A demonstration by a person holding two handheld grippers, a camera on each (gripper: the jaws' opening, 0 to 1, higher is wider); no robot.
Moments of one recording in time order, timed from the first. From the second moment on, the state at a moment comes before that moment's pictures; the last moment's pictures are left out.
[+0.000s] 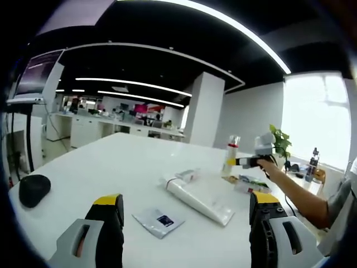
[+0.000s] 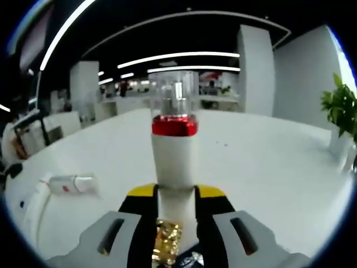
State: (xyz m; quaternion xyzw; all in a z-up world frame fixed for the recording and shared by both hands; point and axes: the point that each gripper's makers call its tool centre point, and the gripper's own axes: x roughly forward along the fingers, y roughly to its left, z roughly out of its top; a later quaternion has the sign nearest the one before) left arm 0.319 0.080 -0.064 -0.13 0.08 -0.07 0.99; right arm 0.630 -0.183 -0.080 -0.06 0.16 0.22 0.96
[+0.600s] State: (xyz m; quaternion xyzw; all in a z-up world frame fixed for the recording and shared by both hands) left arm 0.321 0.080 -0.066 -0.14 0.08 -0.07 0.98; right arm 0.544 -0.157 -0.025 0.01 0.12 0.39 0.91
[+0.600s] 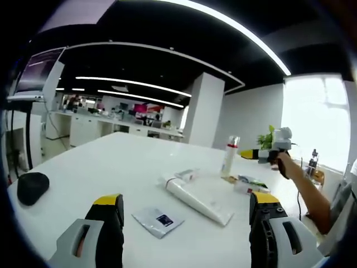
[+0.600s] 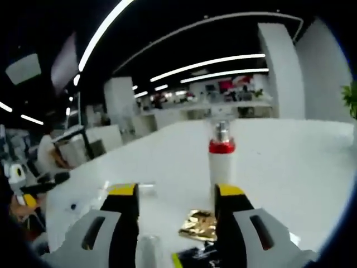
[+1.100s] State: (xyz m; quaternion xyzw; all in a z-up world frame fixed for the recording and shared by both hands) left arm 0.325 0.077 -0.069 -0.15 0.08 -0.08 0.98; right arm 0.474 -0.176 -0.037 -0.05 0.08 0.42 0.90
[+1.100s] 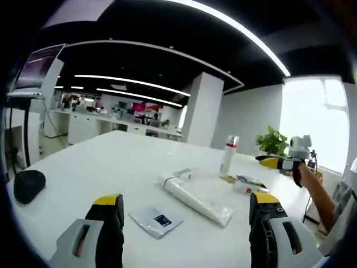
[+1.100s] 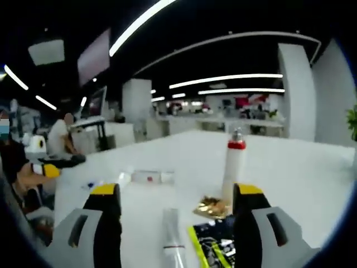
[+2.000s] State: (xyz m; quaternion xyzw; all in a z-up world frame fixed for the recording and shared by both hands) left arm 0.321 0.081 -0.072 -0.15 0.08 -0.08 0.98; right arm 0.434 -0.197 -0.121 -0.06 0.18 0.42 0.89
